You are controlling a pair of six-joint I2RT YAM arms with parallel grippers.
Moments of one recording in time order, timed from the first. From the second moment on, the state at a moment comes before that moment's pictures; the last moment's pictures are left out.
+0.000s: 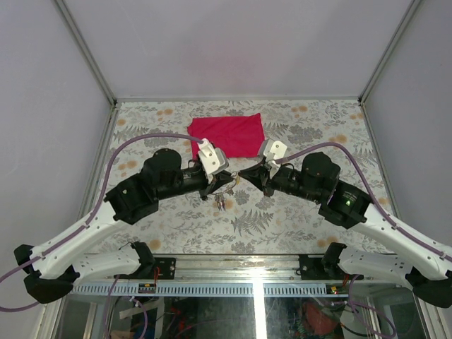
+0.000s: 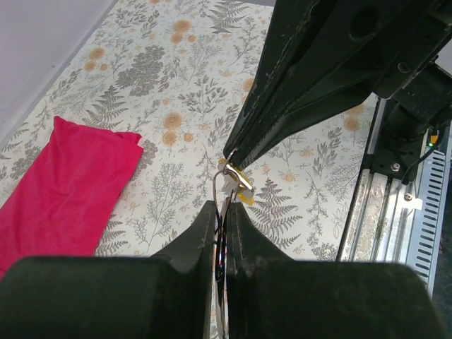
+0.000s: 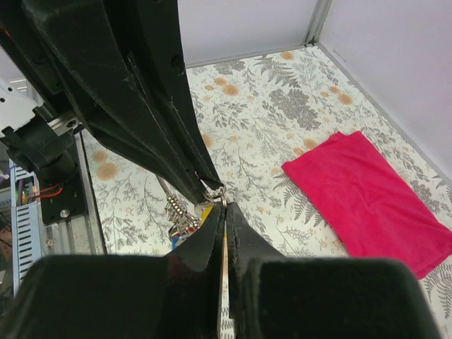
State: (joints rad) left arm -0.93 0.97 1.13 -0.42 0.22 0.16; right arm 0.96 0.93 1.03 -0.21 -0.18 -0.12
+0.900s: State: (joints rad) left arm -0.93 1.00 1.16 -0.48 0.36 0.18; right arm 0.95 0.94 1.06 -0.28 -0.07 -0.18
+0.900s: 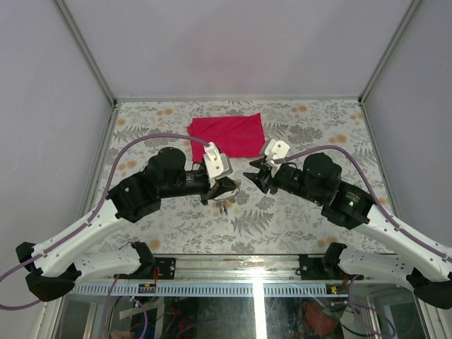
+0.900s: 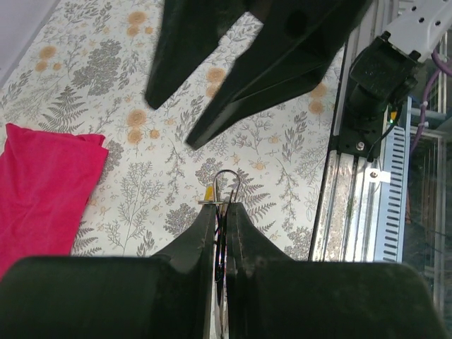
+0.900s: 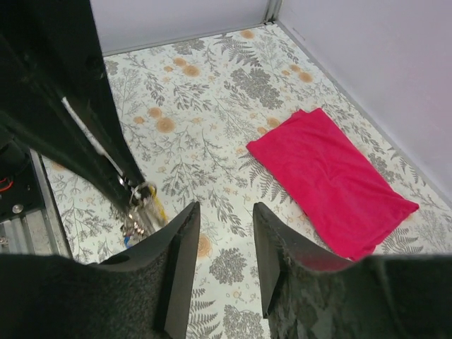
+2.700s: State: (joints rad) left arm -0.93 0.82 0.87 0.03 0.24 -0.38; right arm 0.95 0.80 0.62 0.24 -0.20 0.24
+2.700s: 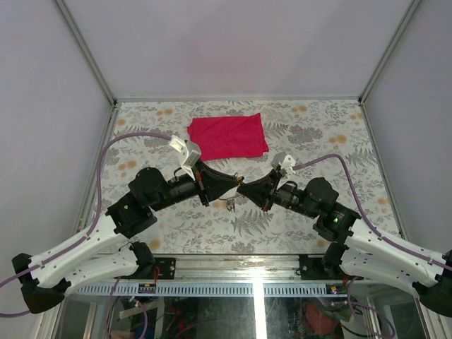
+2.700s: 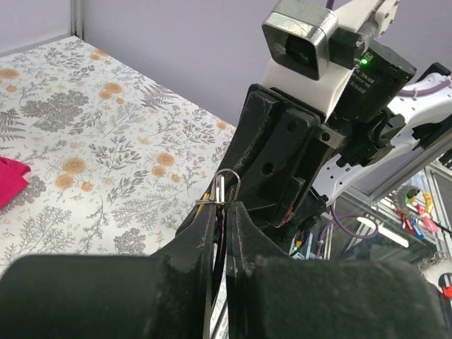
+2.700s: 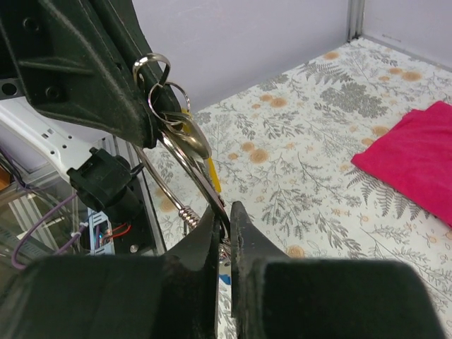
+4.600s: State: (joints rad) left arm -0.76 0.97 0.89 -0.09 -0.08 -0.29; right arm 0.95 0.84 0.95 -0.59 -0.02 0.01
